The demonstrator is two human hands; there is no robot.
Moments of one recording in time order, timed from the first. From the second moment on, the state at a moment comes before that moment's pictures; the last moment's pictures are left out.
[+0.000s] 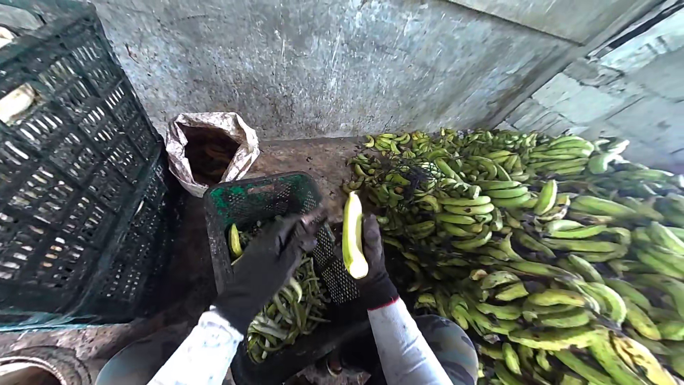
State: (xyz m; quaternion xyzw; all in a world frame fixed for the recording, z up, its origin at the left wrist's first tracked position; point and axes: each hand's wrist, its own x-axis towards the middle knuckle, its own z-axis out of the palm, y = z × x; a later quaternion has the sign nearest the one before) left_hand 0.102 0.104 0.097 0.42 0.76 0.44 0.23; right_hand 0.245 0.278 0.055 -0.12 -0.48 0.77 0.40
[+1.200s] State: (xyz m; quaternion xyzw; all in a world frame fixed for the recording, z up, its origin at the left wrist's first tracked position) left_hand 0.074 0.121 0.076 0.42 0.81 0.39 0.14; right_hand 0.241 0.256 0.094 -0.14 -0.66 0.74 0.08
